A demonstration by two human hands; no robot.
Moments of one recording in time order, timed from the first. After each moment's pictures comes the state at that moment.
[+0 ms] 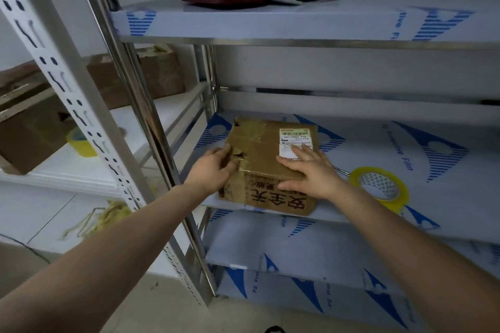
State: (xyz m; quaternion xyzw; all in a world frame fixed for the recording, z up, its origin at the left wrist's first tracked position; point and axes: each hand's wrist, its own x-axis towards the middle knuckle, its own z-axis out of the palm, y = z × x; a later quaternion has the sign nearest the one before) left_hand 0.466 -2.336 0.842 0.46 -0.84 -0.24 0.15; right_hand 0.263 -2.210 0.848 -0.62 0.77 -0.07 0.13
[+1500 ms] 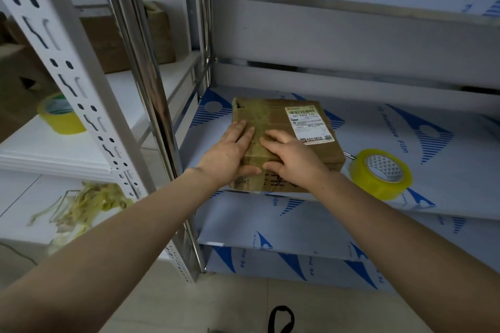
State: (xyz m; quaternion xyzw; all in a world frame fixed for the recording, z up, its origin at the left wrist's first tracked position) left_hand 0.472 -2.358 0.820 0.26 -0.95 -0.13 0.10; right_hand 0.333 -2.250 0.846 -0.65 0.75 -0.12 0.05
